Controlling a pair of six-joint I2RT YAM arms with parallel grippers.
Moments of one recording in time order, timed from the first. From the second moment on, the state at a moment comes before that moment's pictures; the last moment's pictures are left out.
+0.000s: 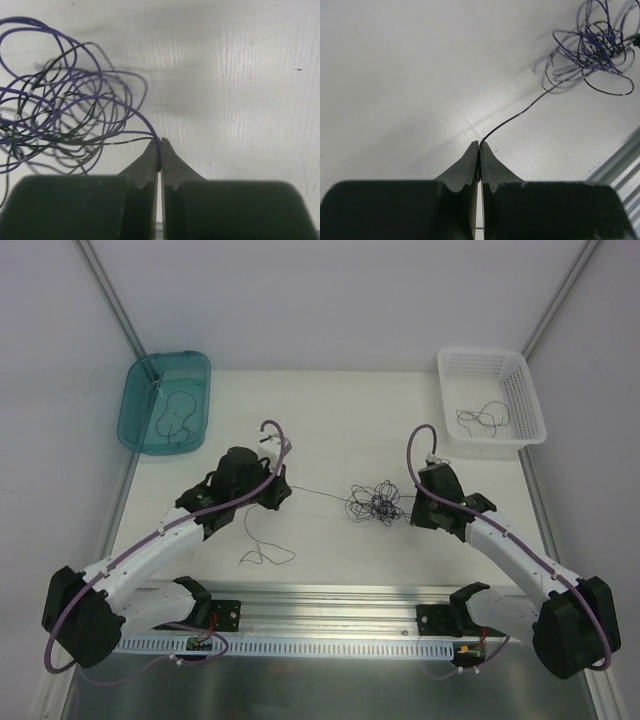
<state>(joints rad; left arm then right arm) -0.64 1.10 0.75 -0.23 0.14 -0.15 0.47 1.11 0.67 -0.59 0.17 0.54</state>
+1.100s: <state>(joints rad) -0.22 0.88 0.77 -0.58 0.49 -0.04 0.52 1.09 0.81 -0.67 0.01 0.47</state>
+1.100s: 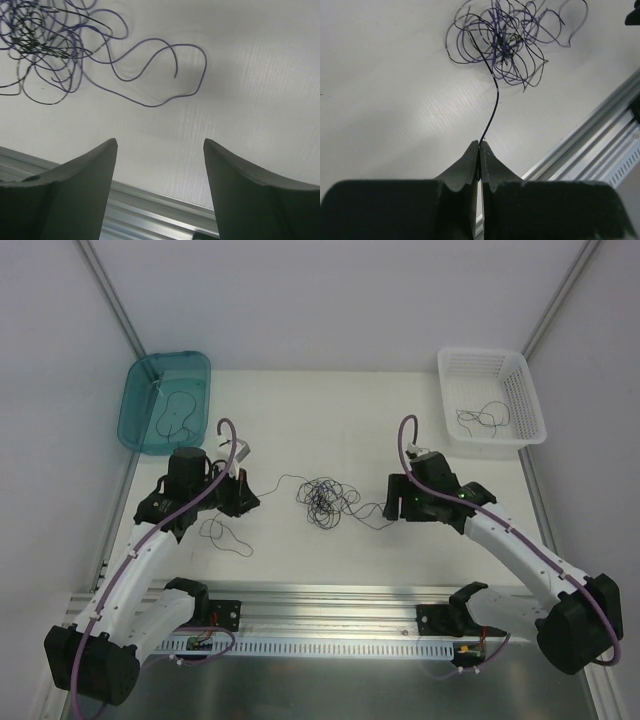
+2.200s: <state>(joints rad) -0.23 0.70 0.68 -0.52 0.30 -0.04 0.91 1.90 1.27 -0.48 0.38 0.90</state>
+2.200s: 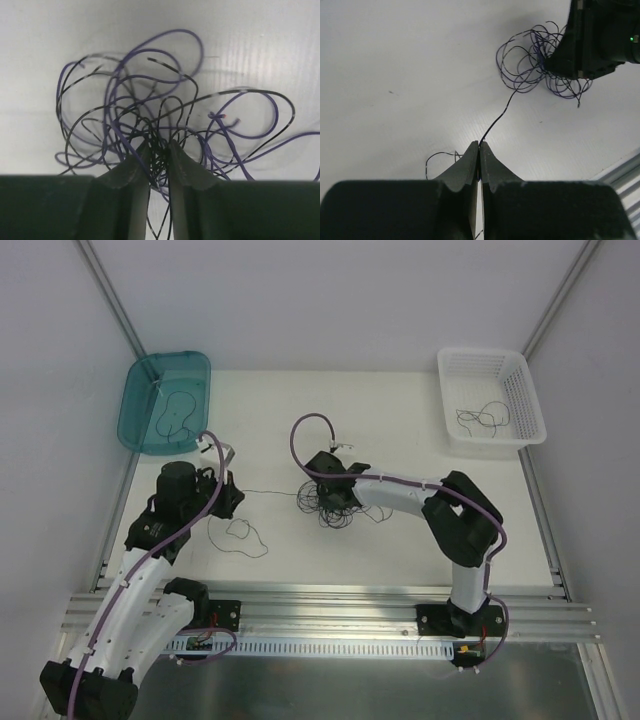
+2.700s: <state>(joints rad) -0.11 0.71 0.65 -0.53 0.05 -0.13 0.58 1.32 0.92 -0.49 0.42 0.71</state>
